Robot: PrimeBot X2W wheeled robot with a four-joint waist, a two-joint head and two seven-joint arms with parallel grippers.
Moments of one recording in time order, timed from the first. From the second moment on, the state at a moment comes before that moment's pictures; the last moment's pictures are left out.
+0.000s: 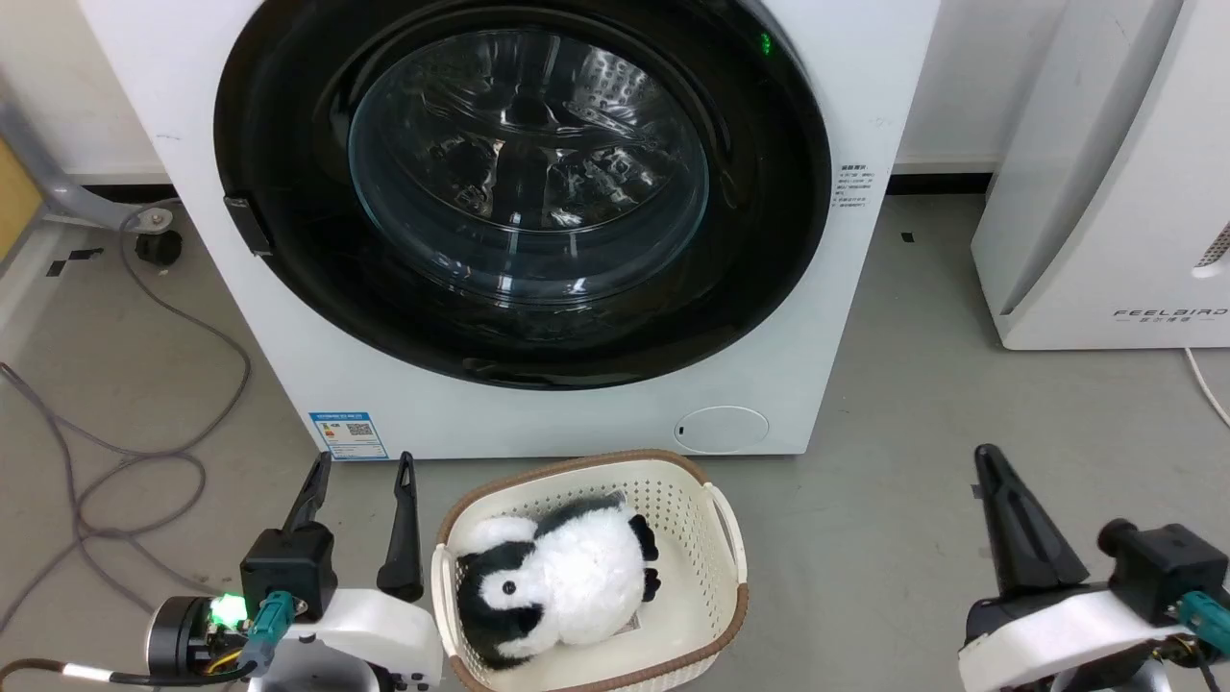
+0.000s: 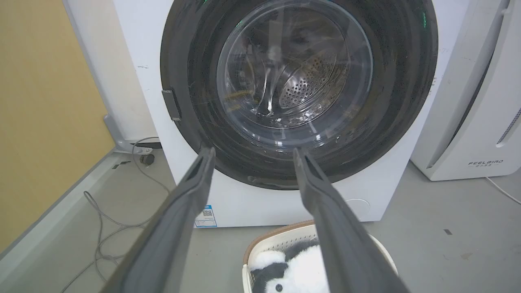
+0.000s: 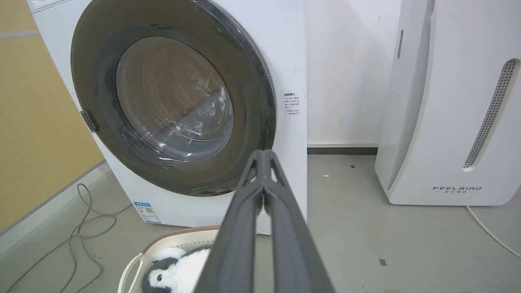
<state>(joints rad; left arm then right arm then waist) -0.02 0.05 -0.02 0.00 -0.01 0.04 -0.06 0.01 -0.05 -0.02 -0.05 0.16 0.13 -0.06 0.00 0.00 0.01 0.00</state>
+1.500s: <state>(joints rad) -0.07 0.05 -0.04 -0.01 -0.02 0.09 -0.15 -0.26 -0.09 -0.20 0.21 1.24 0.13 0.07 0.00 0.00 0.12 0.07</state>
